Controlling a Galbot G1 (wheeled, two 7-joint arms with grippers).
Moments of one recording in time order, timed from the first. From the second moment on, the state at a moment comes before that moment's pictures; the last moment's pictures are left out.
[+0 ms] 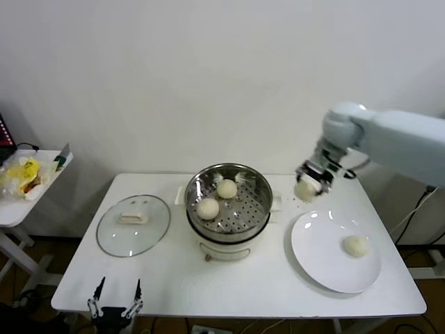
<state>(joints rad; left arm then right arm) 1.87 -1.51 -0.65 -1.99 0.17 -0.19 -0.10 0.84 0.92 -1.50 1.38 0.02 0.29 -1.17</state>
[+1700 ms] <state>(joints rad) 1.88 -1.49 -0.66 -1.97 0.16 -0.20 -0.10 0.58 1.31 -1.36 1.33 -0.24 0.52 -1.25</state>
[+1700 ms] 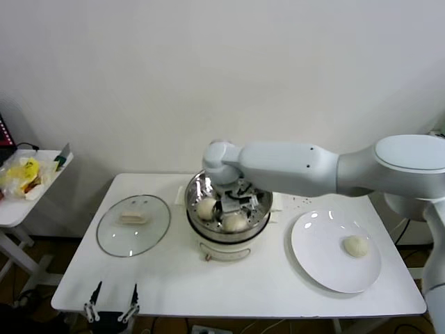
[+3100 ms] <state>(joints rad) 1.86 -1.48 -0.65 -1.99 0.20 -0.19 -0.10 0.18 0.44 -1.09 1.33 0.07 -0.23 -1.08</state>
